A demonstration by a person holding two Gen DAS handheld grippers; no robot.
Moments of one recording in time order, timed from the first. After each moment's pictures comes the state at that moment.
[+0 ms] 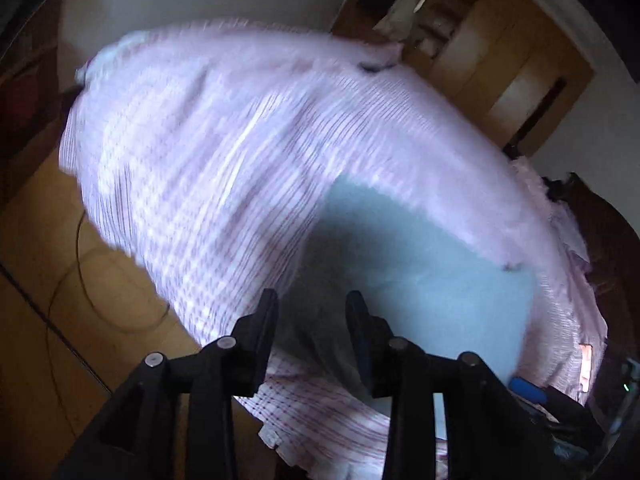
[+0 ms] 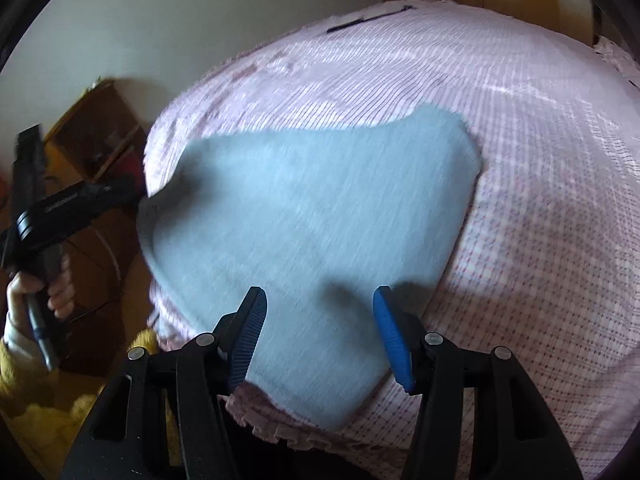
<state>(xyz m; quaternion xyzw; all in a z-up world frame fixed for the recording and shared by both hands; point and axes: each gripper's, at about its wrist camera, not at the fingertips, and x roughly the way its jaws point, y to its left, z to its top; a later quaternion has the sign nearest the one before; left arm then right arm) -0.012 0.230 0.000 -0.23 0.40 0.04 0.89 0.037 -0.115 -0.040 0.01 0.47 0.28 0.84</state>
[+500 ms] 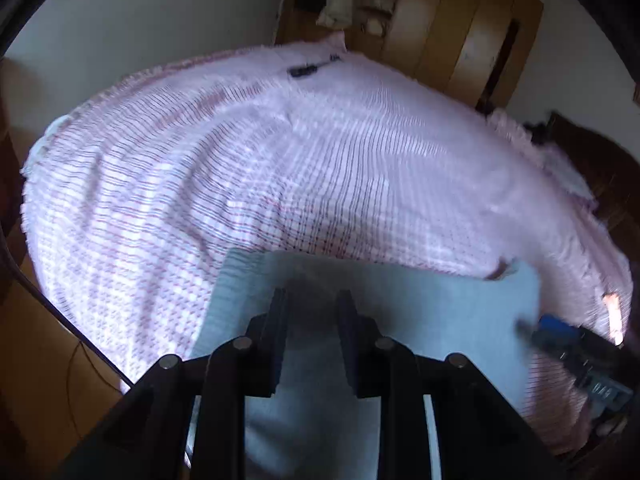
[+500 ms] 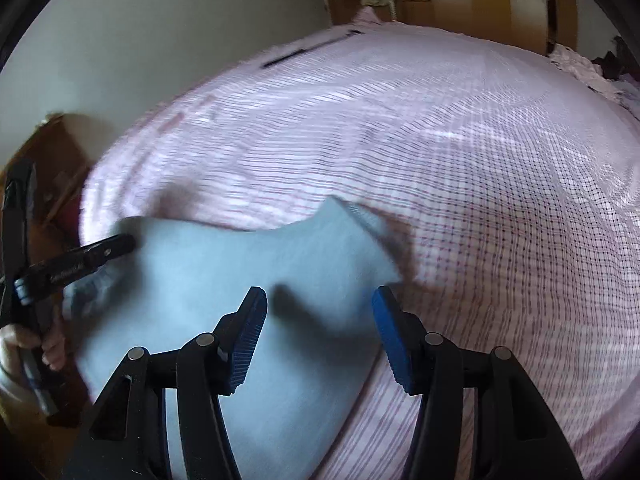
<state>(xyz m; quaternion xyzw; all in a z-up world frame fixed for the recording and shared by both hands) 0.074 0.171 0.007 -0.11 0.42 0.00 0.90 0.121 -0.122 -0.044 0.01 0.44 0.18 0.88</state>
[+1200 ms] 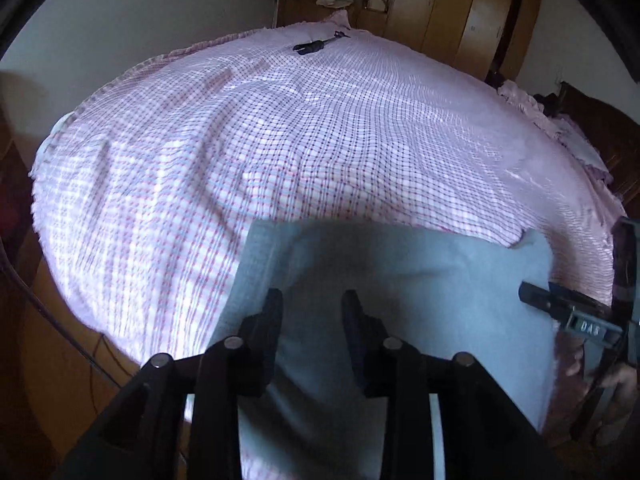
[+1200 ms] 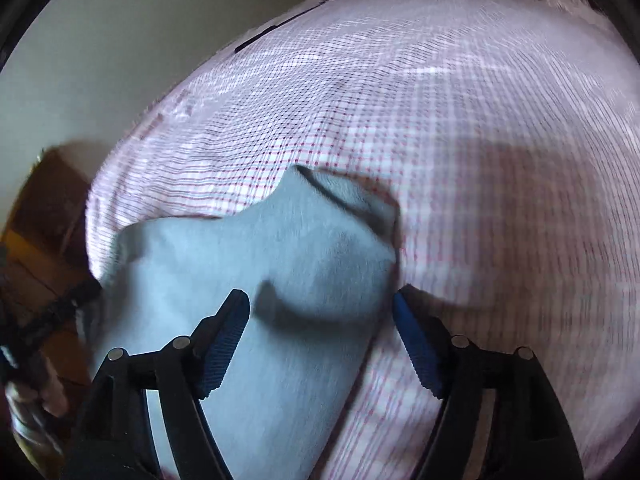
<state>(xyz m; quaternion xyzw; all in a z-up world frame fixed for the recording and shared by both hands) 0.056 0.175 -0.001 -0.08 0.45 0.02 0.89 0.127 -0.155 -0.066 0.11 0.51 0.19 0.83</state>
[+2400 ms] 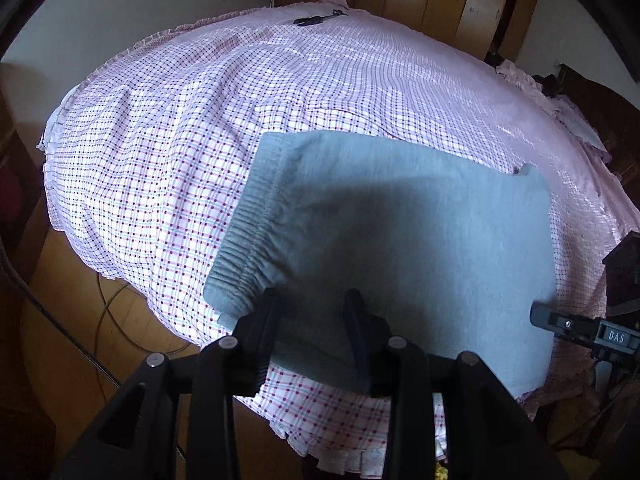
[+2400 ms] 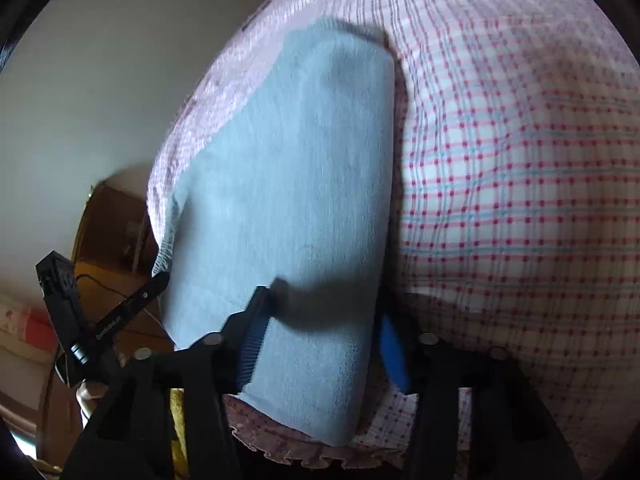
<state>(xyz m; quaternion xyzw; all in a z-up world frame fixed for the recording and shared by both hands) 0.011 0.166 -0.017 -0.07 0.48 0.02 0.87 0.063 -0.170 -0.106 0.25 0.54 0.25 0.76</state>
